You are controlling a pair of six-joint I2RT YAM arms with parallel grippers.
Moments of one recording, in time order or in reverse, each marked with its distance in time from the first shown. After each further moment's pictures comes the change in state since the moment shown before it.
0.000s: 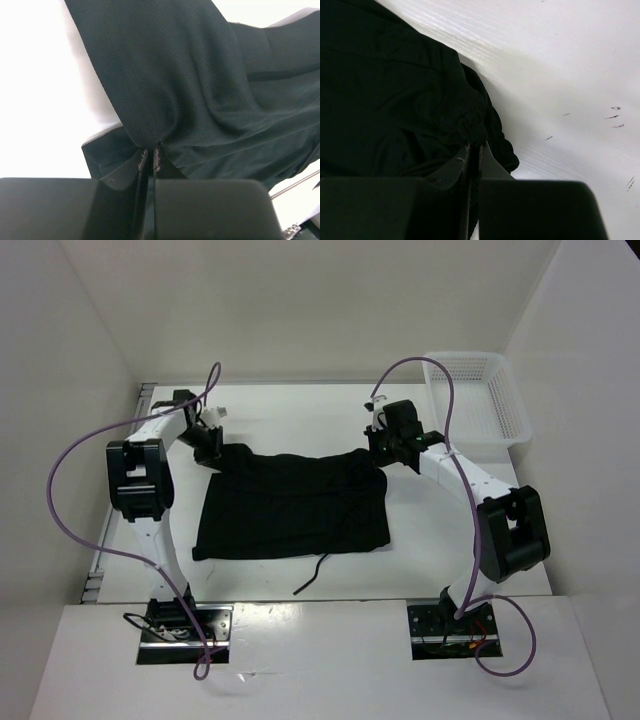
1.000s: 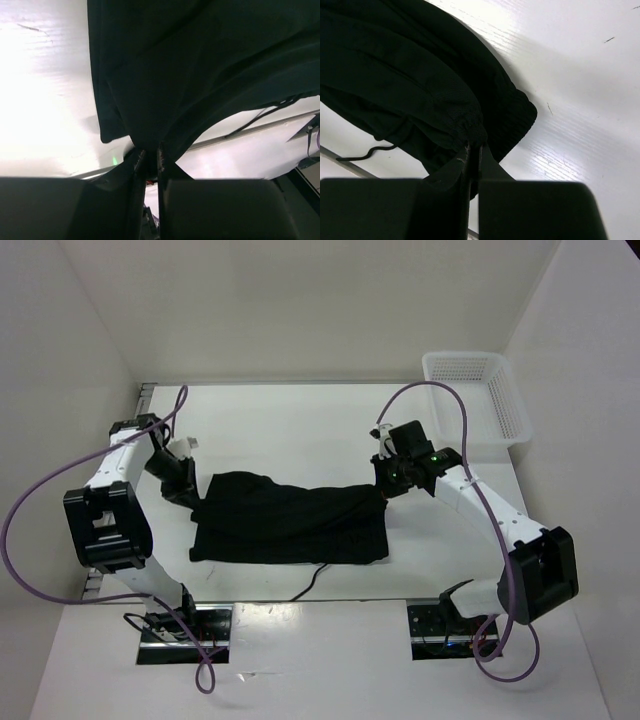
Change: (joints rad) left arm 0.122 -0.463 -0.343 -0.329 -0.087 0.002; right arm 0.062 -0.246 -0.113 -0.315 -0.062 0.085
